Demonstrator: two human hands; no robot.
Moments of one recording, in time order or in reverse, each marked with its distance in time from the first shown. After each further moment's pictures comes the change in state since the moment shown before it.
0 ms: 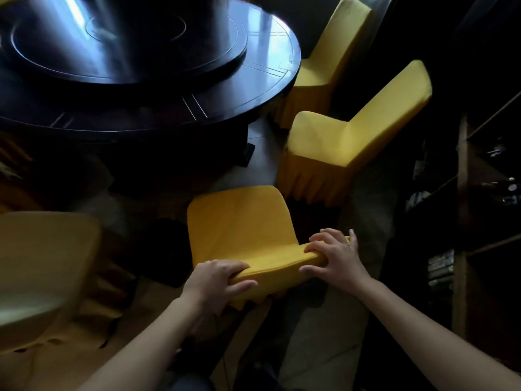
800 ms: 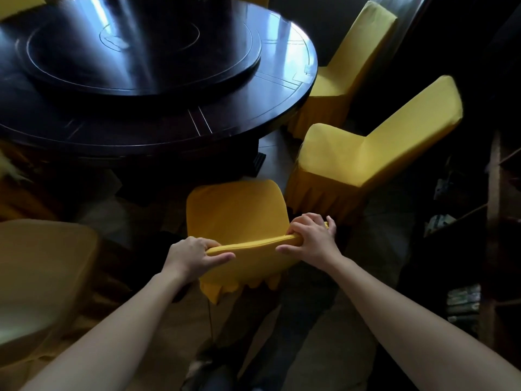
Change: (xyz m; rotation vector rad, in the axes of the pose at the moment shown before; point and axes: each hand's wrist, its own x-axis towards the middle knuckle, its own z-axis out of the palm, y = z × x) left_hand 0.112 -0.056 -0.044 0.071 0.017 -0.301; right_hand 0.153 0.008 -0.015 0.050 -0.019 -0.008
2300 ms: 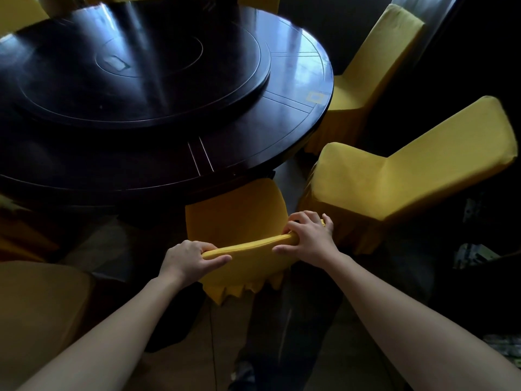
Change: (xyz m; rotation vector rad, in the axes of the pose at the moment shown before) left_hand 0.170 -0.042 -0.036 -0.046 -0.037 -0.068; right_hand 0.194 0.025 -0.022 -0.041 -0.112 -0.031
